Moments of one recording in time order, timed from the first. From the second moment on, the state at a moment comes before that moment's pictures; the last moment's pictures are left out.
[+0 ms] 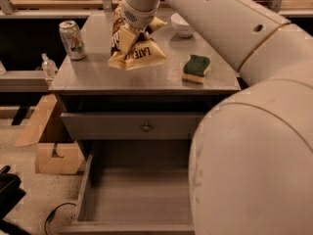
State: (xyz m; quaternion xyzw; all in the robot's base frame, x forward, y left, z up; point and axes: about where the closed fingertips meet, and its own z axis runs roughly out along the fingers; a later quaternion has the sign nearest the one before) arm 0.736 0.055 0.934 -0.49 0.83 -0.02 0.27
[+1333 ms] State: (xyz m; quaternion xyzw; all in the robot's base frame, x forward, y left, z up) arm 0.609 -0.054 0.939 -0.43 0.86 0.01 0.28
